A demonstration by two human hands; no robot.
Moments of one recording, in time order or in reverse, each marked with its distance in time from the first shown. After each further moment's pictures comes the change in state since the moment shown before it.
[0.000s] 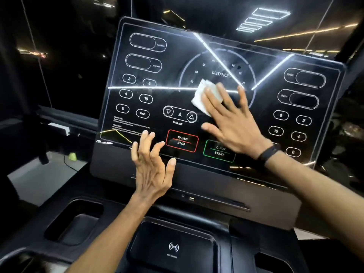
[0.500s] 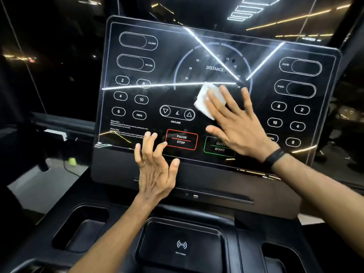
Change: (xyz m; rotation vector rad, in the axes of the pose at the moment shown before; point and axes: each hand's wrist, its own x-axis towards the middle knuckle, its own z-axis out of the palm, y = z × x) left_hand 0.001 -0.002 -0.002 0.001 -0.106 0.013; right_hand -0.023 -0.003 -0.003 -0.015 -0.039 0.054
